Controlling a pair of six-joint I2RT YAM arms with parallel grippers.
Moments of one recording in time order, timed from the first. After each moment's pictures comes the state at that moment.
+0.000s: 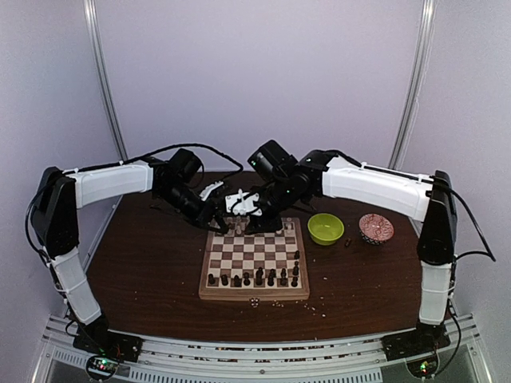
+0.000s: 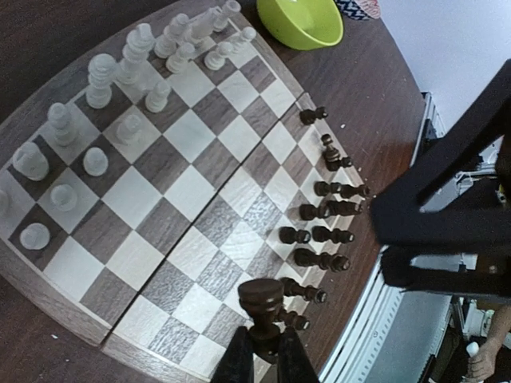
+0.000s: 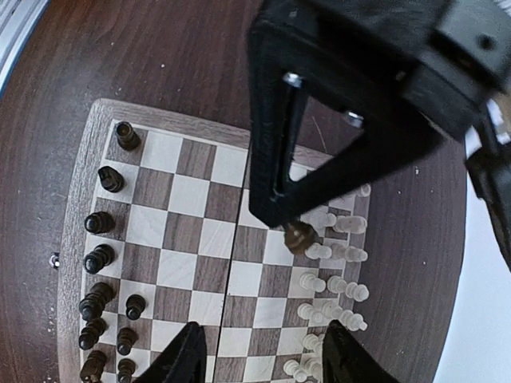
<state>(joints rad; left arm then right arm) -0.55 1.82 1.42 -0.76 0.69 0.01 0.93 1.99 1.85 -0.78 -0.14 -0.84</state>
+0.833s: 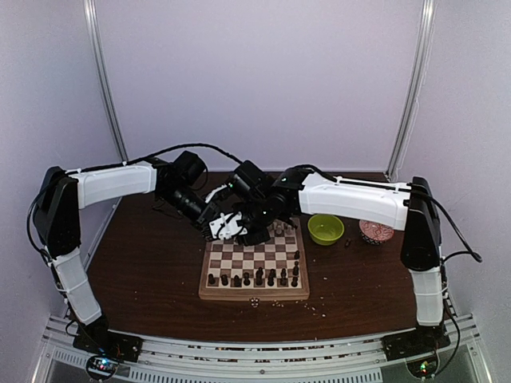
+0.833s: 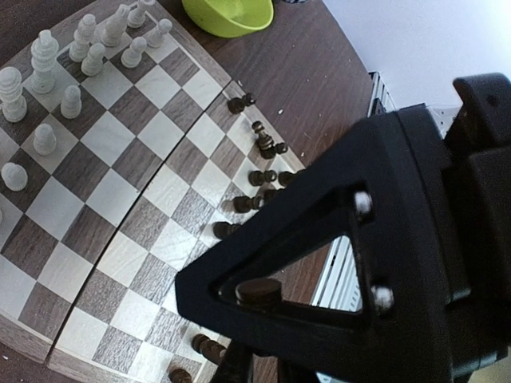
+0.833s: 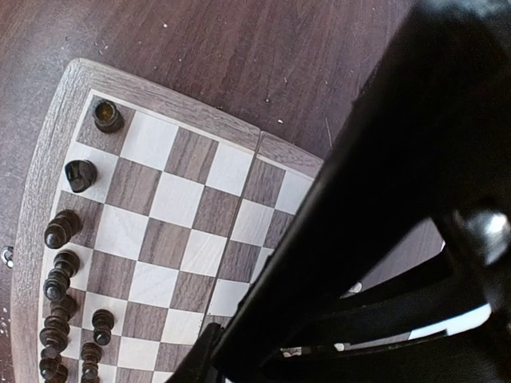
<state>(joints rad) -0.58 1.83 1.43 -0.80 0.86 0.06 1.02 2.10 1.89 -0.75 0.04 -0.99</state>
